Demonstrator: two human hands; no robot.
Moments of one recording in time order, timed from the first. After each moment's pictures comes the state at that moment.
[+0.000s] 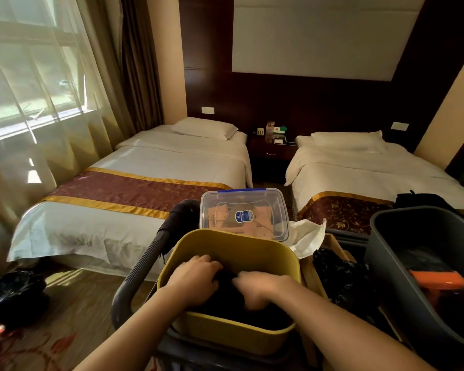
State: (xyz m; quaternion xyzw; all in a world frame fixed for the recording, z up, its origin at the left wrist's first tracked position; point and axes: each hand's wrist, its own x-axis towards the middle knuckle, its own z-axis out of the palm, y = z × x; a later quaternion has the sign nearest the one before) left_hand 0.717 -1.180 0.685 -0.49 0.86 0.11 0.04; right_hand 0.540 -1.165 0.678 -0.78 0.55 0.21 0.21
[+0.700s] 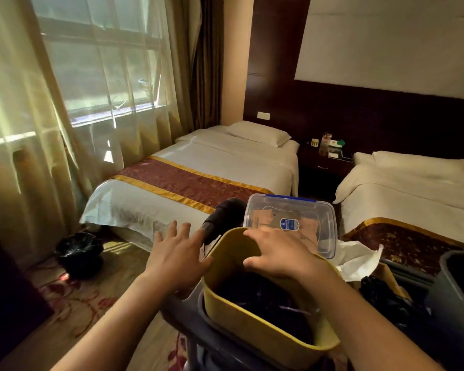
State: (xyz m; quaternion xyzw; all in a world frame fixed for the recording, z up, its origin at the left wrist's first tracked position) left_hand 0.800 -1.139 0.738 -0.68 0.73 0.00 -0.05; right_hand 0.579 -1.167 0.773 -0.84 0.54 -0.01 0.10
